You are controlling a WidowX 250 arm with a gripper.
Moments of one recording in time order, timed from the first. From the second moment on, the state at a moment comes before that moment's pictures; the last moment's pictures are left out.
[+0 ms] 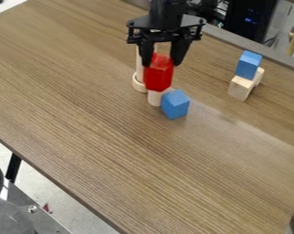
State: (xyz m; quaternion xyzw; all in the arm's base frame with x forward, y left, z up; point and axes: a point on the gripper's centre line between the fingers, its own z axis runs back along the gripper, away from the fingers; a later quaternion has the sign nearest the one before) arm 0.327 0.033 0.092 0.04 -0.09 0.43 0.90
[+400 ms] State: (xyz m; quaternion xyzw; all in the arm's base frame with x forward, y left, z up) arm 0.327 0.034 0.095 0.03 -0.08 0.44 0.89
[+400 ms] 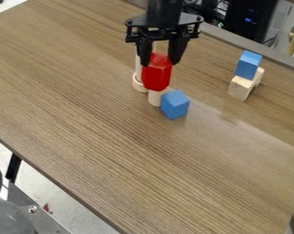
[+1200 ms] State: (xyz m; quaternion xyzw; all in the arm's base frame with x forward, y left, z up) arm 0.336 0.002 0.147 -0.05 -0.08 0.32 0.94
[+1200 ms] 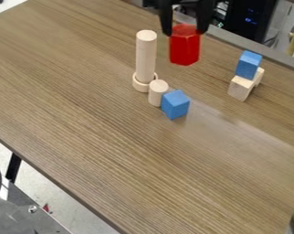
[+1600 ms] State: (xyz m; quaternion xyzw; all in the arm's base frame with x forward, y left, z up) arm 0.319 -0.027 0.139 -0.06 -0.10 0.17 0.98
